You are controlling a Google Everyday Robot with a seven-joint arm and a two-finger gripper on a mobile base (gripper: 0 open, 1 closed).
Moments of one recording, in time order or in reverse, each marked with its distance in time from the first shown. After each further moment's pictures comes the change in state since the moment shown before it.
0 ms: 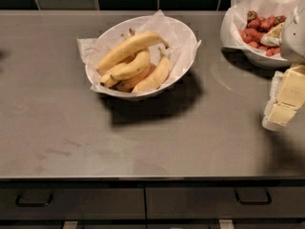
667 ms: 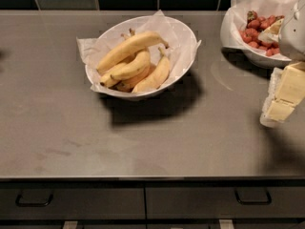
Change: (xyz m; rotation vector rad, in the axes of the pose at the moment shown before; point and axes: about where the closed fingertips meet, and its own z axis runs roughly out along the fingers) arm -0.005 -0.004 -0.002 0.007 -0.032 -0.011
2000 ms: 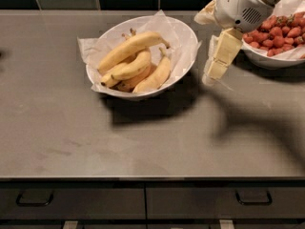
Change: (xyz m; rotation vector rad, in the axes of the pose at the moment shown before) arm -0.113 -0.063 0.042 -0.128 -0.290 -0.171
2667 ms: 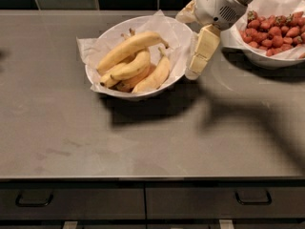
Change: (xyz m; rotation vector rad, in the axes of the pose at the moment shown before) arm -0.027 -0.025 0.028 -0.046 -0.073 -0.044
